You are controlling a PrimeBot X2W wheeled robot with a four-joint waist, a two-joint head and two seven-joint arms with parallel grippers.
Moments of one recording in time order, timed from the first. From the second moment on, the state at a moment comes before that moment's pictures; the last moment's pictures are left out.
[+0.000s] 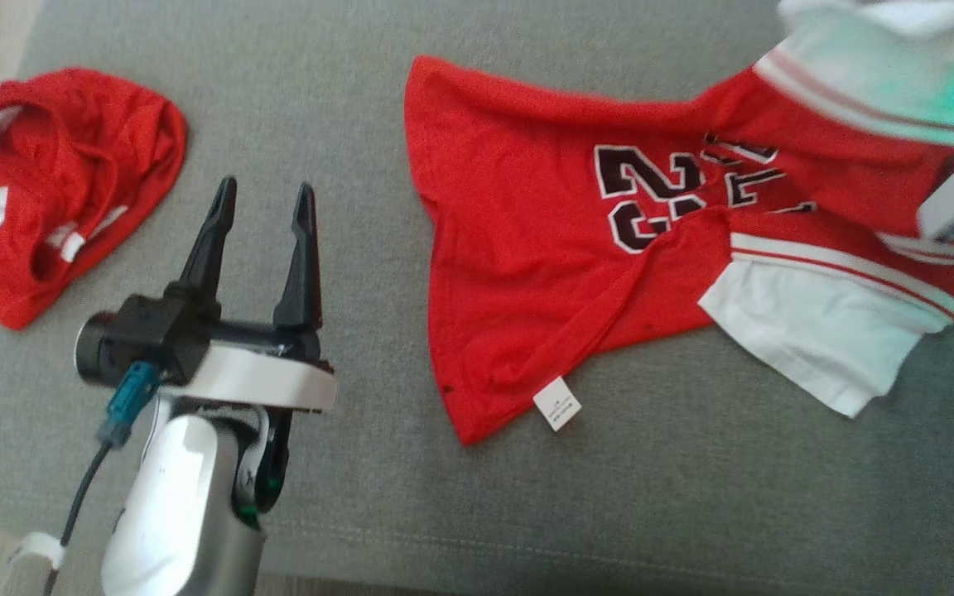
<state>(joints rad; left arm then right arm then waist) -0.24 0.06 -0.21 0.10 -0.17 0.02 -0.26 -0.56 -0.29 -0.04 0.33 0.13 0.13 0.06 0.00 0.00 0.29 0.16</state>
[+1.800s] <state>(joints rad) -0.04 0.09 -0.19 0.18 -0.13 -0.01 -0.25 0.04 -0.07 0.00 0.02 0.17 0.13 -0.06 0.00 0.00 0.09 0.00</state>
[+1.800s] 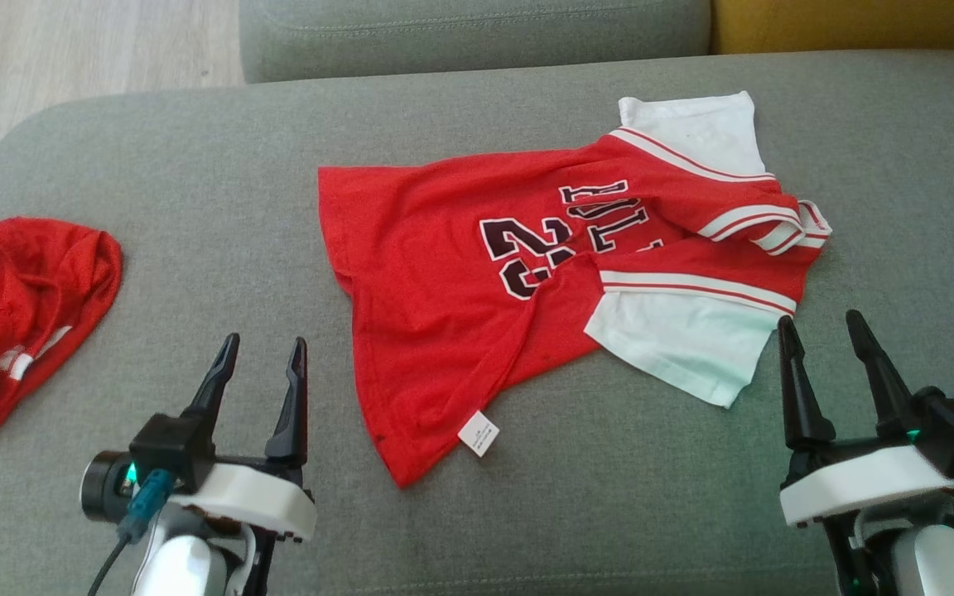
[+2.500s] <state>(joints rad) 0.02 0.07 -0.35 0.30 -0.24 -0.08 0.05 0.04 -0.05 0.01 0.00 0.17 0.13 -0.04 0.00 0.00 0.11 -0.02</state>
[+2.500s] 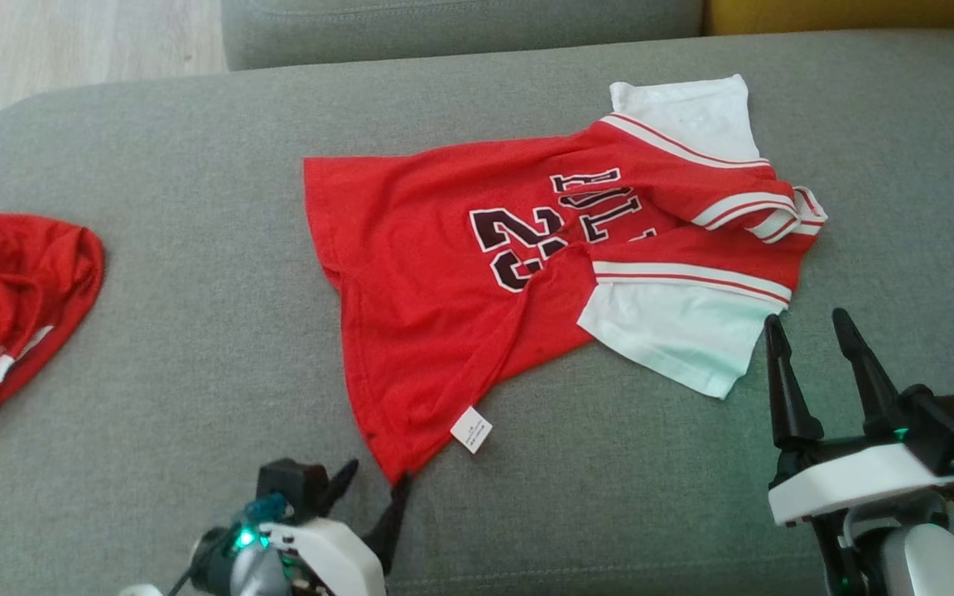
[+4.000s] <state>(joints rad) -0.15 0.07 -0.37 0.37 -0.29 -0.08 -0.18 -0.21 -0.06 0.06 0.54 0.25 0.13 -0.13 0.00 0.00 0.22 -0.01</state>
